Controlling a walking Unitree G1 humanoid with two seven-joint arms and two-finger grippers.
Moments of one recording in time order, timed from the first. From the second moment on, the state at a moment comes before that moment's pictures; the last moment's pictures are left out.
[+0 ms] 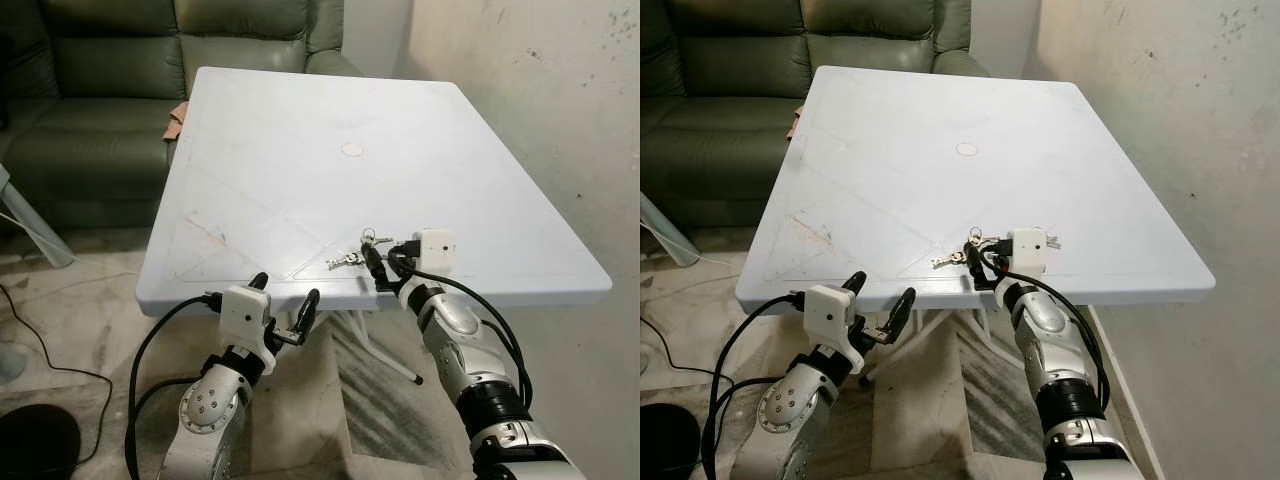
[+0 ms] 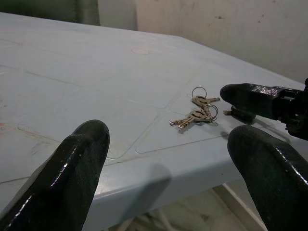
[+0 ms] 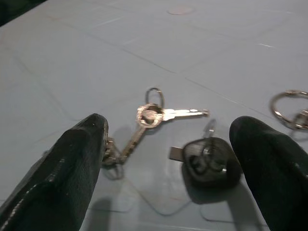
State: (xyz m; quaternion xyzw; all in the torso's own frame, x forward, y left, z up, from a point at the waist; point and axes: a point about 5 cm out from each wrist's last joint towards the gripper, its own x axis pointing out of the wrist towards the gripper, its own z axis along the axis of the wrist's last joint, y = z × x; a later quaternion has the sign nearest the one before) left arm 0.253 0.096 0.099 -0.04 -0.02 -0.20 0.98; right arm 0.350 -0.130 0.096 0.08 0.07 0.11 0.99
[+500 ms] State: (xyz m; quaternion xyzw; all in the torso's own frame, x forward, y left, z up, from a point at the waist) left arm 0.252 0.094 0.097 -0.04 -0.02 -0.21 0.98; right arm 0.349 -0.134 0.091 0.08 0.07 0.10 0.99
